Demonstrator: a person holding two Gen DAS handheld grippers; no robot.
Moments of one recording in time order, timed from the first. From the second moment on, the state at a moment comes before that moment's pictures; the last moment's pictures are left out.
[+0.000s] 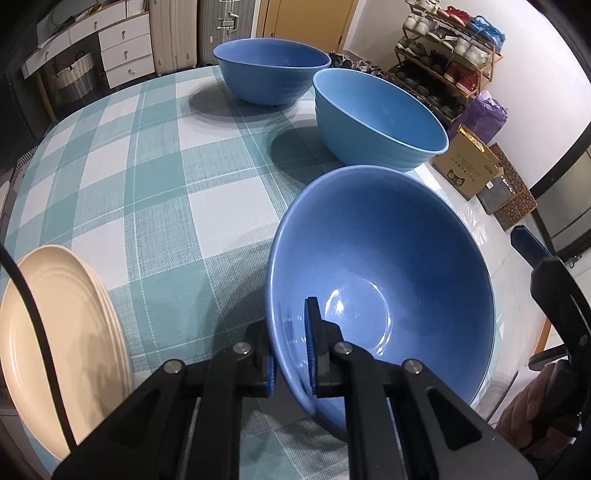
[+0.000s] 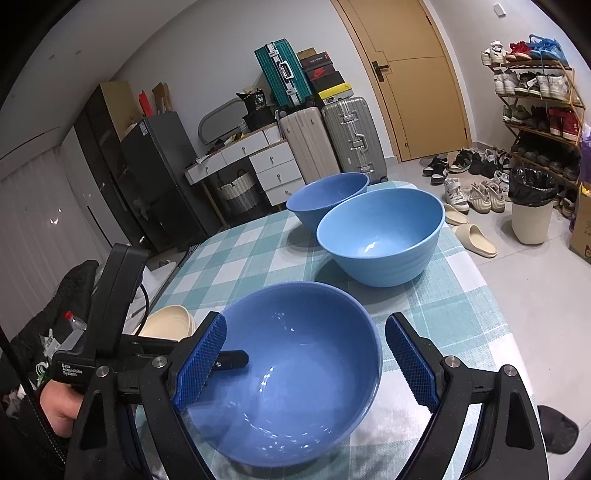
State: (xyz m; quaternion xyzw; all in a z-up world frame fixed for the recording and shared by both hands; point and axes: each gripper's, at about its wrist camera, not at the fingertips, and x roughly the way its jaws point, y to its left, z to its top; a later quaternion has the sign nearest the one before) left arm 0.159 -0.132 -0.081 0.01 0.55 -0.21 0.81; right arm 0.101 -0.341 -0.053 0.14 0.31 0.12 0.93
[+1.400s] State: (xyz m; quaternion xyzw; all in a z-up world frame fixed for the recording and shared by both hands) left arm 0.080 -0.057 -0.012 -0.06 0.37 -0.07 0.92; right arm 0.050 -0.288 -0.006 0.09 0.26 0.14 0.95
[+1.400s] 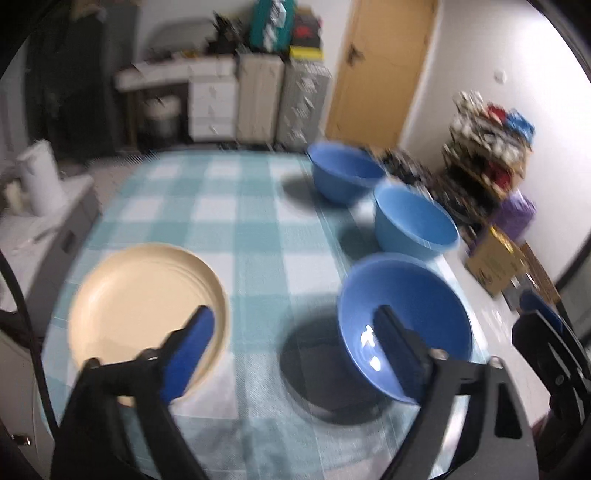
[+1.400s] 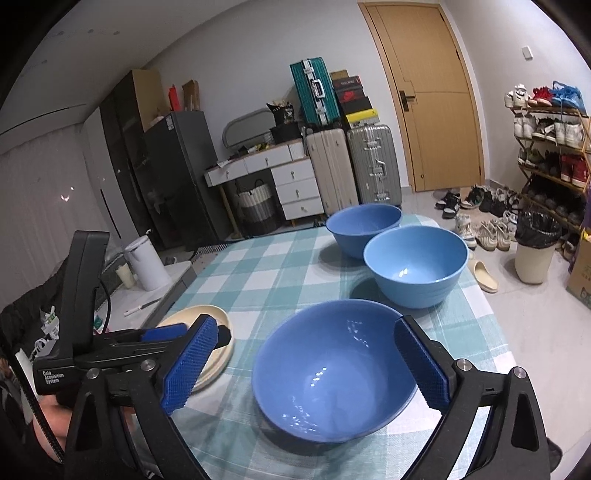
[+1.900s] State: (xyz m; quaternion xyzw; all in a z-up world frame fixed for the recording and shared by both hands) left arm 0.041 -0.054 0.001 -0.08 0.33 -0.09 0.94; right arm 0.015 -0.277 0.018 0.08 0.24 0.14 0.96
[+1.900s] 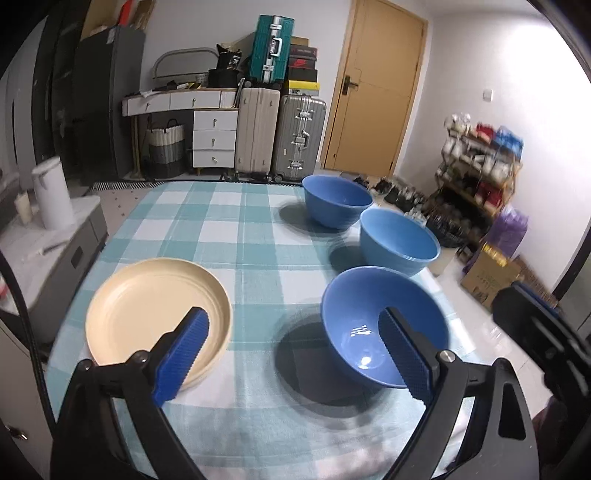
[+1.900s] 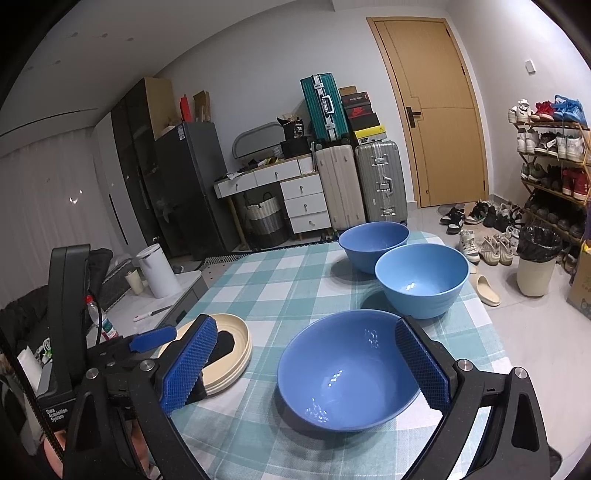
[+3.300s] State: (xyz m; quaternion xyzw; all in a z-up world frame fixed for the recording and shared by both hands) left arm 0.055 -0.053 -0.012 -0.02 0.30 -0.03 0.95; right arm 0.130 -0.357 0.050 0.10 0.32 0.06 0.94
